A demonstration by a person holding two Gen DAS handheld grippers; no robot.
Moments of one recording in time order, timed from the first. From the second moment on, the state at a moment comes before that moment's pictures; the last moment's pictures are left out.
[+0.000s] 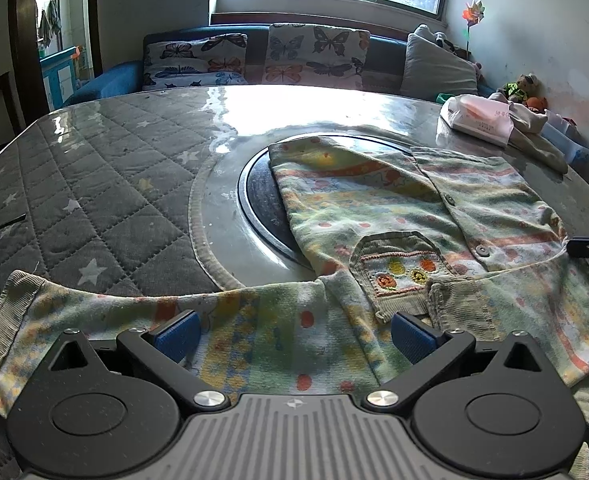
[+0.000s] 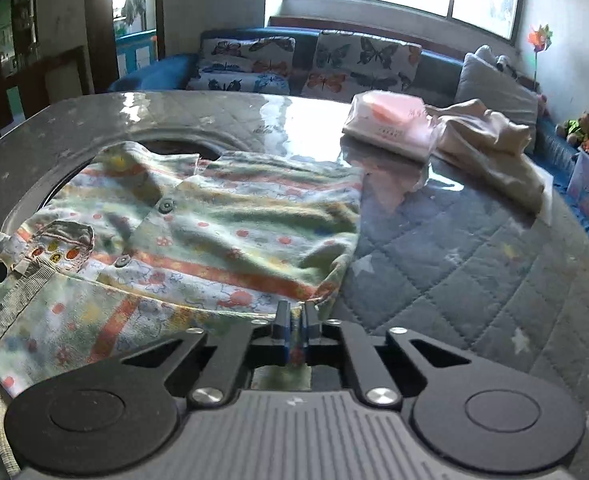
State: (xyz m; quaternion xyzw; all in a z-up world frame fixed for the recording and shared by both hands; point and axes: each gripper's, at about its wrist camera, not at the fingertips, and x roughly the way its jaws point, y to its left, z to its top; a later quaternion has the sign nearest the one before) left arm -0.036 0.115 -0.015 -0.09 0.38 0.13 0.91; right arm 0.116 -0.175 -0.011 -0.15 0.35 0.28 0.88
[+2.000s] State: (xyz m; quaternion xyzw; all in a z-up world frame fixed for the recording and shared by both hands) left arm 0.002 0.020 -0.009 -0.08 0.35 -0.08 0.93; right arm 0.097 -0.186 -0.010 -0.15 0.36 0.39 0.83
